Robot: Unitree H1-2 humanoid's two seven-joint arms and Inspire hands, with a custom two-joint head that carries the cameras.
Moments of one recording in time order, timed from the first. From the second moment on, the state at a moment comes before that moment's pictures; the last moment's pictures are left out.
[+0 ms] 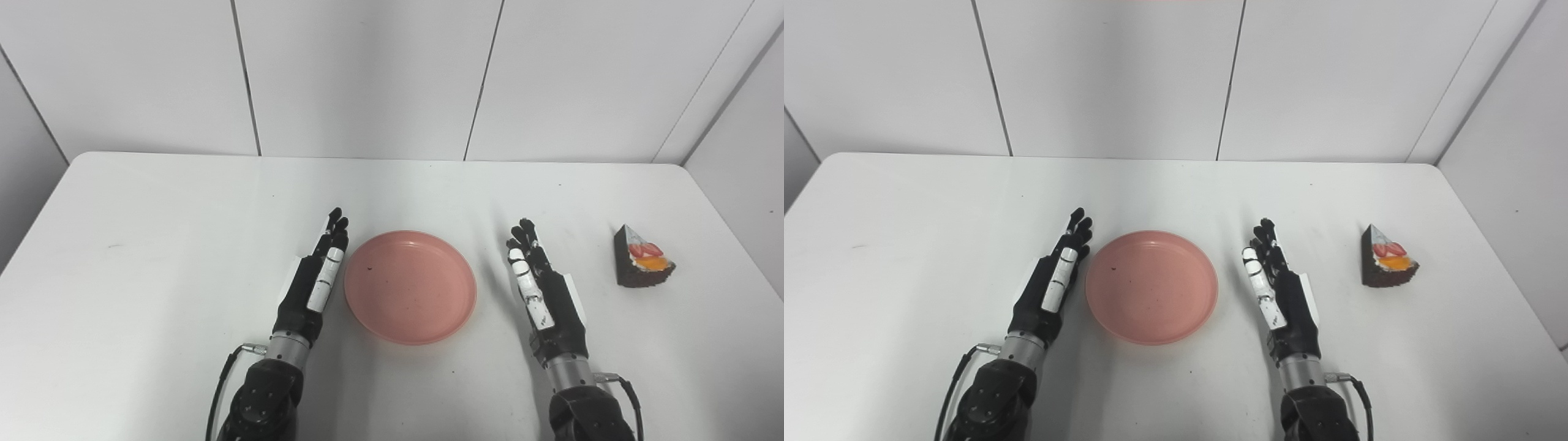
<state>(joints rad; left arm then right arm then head) -0.29 -0.09 -0.11 0.21 0.03 -0.10 -0.06 -0.14 -0.05 -0.02 -0.09 0.06 0.03 0.02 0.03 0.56</state>
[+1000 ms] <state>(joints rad) -0.29 -0.08 -0.11 0.21 0.03 -0.10 -0.06 -0.14 -0.05 -0.02 -0.09 0.05 0.03 0.02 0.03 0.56</state>
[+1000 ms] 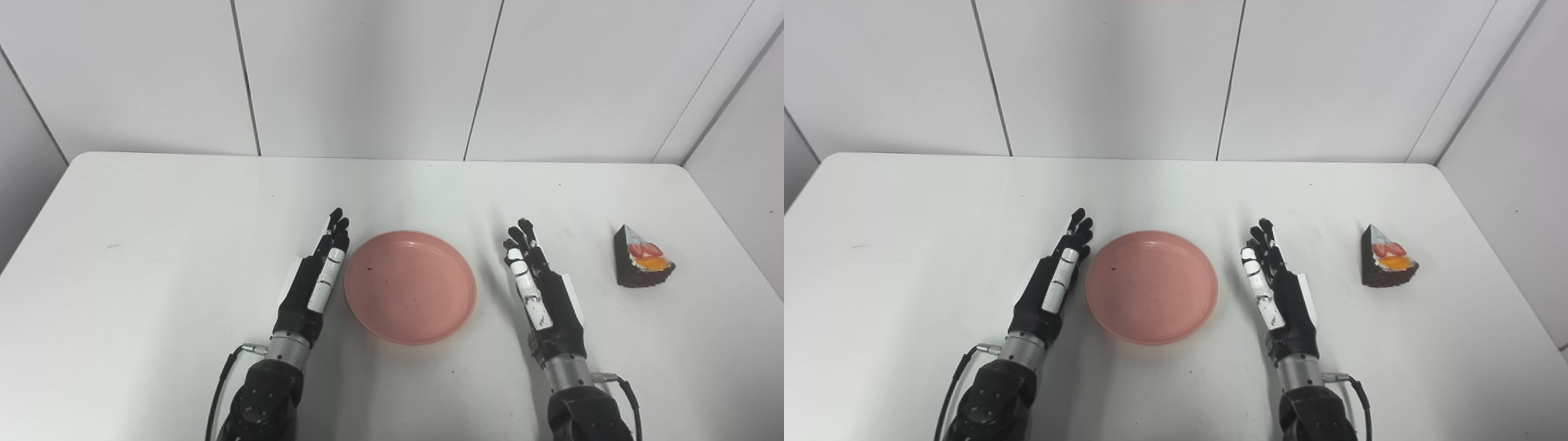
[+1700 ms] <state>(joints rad) -0.29 -0.04 -0.09 0.20 -0.03 -0.10 -0.14 -0.28 -0.20 -0.19 -0.11 -0.21 0.08 -0.14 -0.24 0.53</state>
